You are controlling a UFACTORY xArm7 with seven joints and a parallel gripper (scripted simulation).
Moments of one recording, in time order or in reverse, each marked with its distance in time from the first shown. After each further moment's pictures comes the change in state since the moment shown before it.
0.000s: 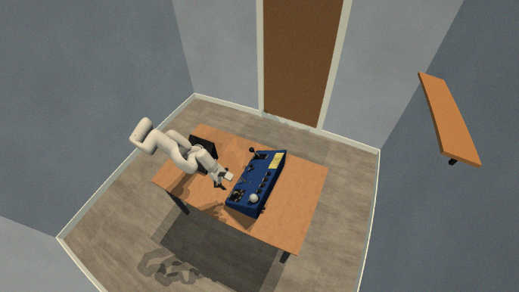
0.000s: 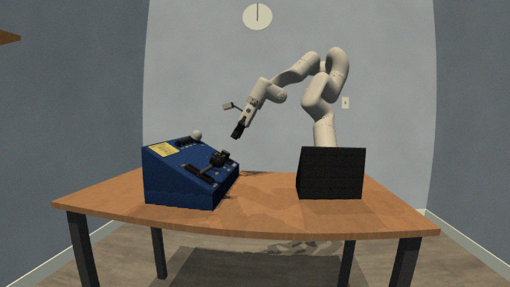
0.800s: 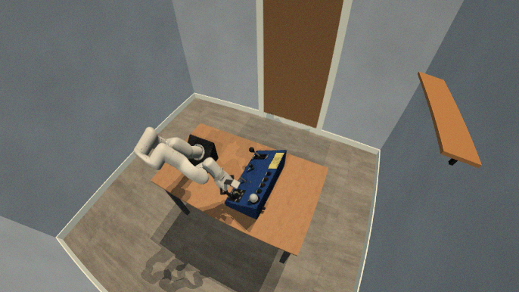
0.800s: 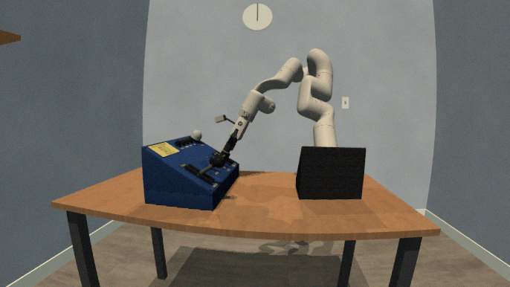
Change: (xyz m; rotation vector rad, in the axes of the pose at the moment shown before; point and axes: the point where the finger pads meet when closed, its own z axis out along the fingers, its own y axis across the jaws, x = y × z) arm 0.002 0.003 0.068 0.008 -0.013 0.000
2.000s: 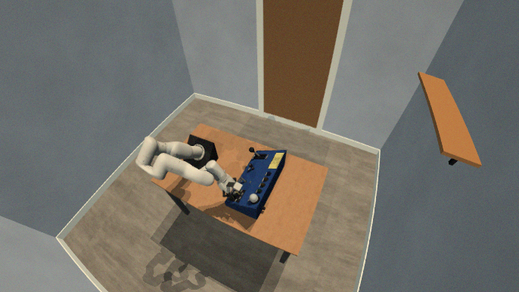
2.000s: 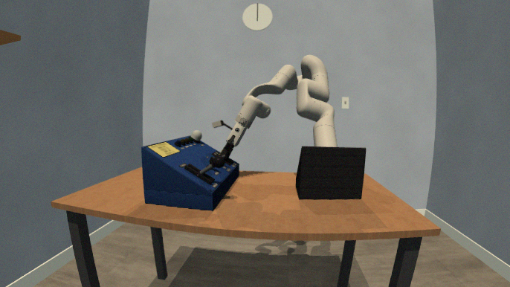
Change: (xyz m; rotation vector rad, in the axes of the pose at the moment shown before) arm 0.001 0.000 0.029 -0.020 0.021 0.002
